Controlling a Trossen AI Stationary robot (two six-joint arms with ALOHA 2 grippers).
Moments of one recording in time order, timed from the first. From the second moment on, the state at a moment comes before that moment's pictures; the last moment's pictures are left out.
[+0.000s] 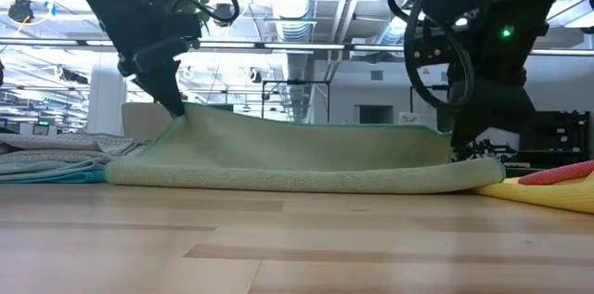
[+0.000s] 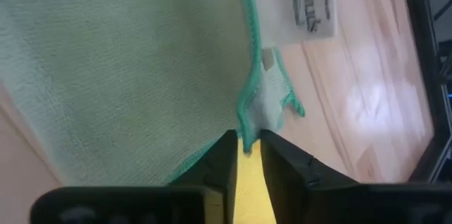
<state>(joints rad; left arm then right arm) -0.08 1.25 0.73 -0.61 -0.52 -0.57 0.42 1.83 1.12 -1.08 0.59 0.84</state>
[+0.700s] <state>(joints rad) -0.12 1.25 0.73 -0.50 -0.12 -0.42 0.54 1.70 1.21 -1.25 0.63 0.86</state>
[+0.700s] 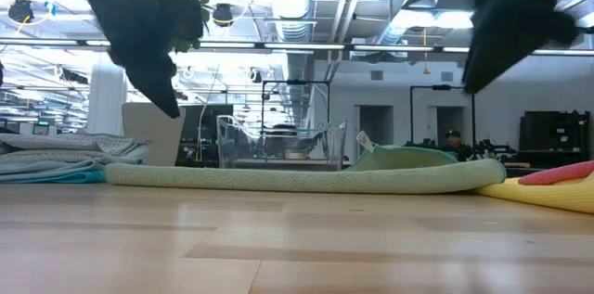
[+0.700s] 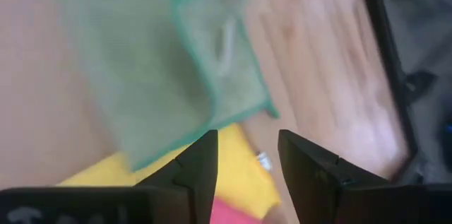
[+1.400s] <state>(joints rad) -0.24 1.25 0.62 -0.32 -0.22 -0.39 0.44 1.59 0.91 -0.44 0.46 0.28</state>
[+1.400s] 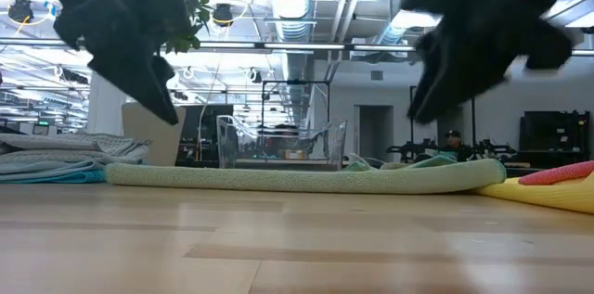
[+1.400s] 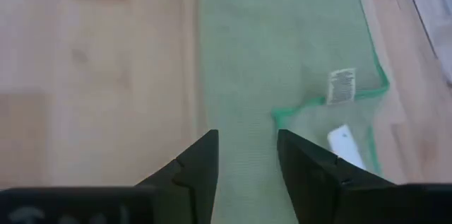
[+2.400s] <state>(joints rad) -0.25 1.25 0.58 -0.27 -0.23 -0.40 0.23 1.61 0.91 -0.48 0.40 0.16</state>
